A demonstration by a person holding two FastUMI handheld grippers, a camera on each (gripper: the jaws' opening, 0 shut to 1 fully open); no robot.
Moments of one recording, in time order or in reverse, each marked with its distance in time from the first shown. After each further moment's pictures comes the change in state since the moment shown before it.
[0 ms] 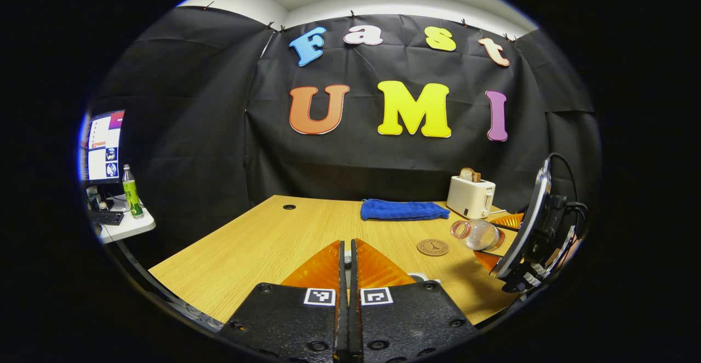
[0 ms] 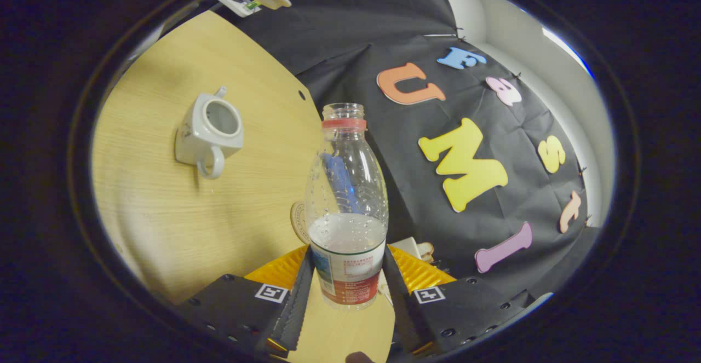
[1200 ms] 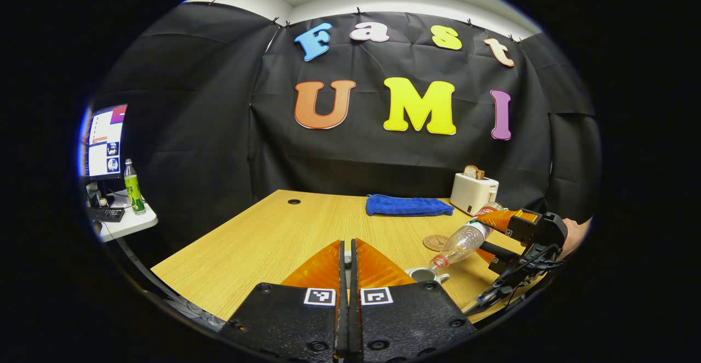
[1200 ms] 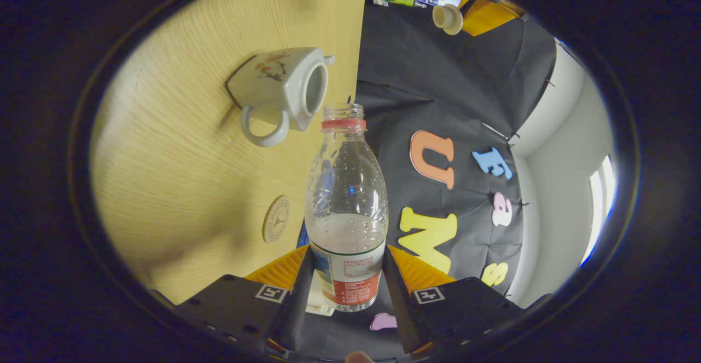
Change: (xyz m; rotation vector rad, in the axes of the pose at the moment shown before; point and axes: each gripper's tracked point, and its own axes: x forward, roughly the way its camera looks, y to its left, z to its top) left arm -0.004 0.017 -0.004 -0.018 0.016 0.001; right arm 0.010 -0.010 0.044 -0.640 -0.140 -0.179
